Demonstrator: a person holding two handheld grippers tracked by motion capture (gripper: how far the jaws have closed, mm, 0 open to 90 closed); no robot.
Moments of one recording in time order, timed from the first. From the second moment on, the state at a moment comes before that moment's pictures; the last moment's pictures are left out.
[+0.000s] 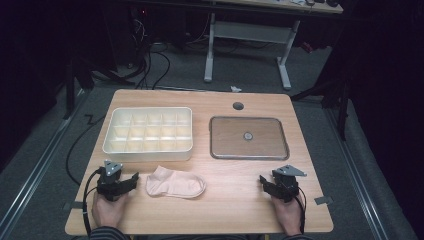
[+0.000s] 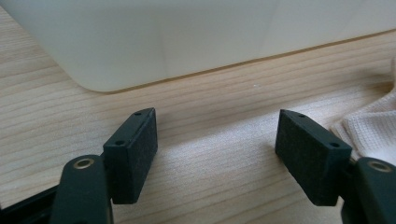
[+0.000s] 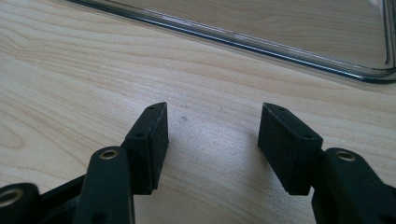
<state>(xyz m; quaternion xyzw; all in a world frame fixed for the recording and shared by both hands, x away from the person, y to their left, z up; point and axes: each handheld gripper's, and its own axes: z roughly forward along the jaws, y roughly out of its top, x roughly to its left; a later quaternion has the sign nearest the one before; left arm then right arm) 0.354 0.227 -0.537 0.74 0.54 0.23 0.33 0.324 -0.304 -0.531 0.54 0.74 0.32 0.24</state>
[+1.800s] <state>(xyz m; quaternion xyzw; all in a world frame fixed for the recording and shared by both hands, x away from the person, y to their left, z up) 0.354 0.227 -0.537 0.74 0.54 0.23 0.34 0.325 -0.303 -0.531 0.54 0.74 0.32 0.24</state>
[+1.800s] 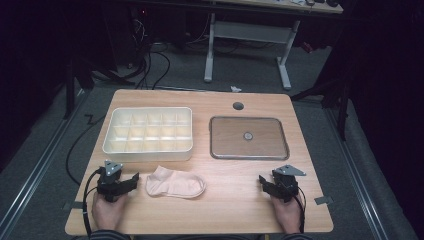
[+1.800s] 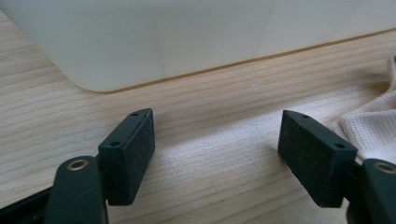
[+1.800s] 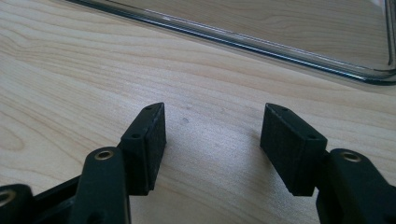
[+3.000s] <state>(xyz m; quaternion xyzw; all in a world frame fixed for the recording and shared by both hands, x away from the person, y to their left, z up) 0.341 0.220 -0.527 0.74 0.52 0.18 0.39 0.320 -0.274 -0.519 0.51 0.75 0.36 0.21</state>
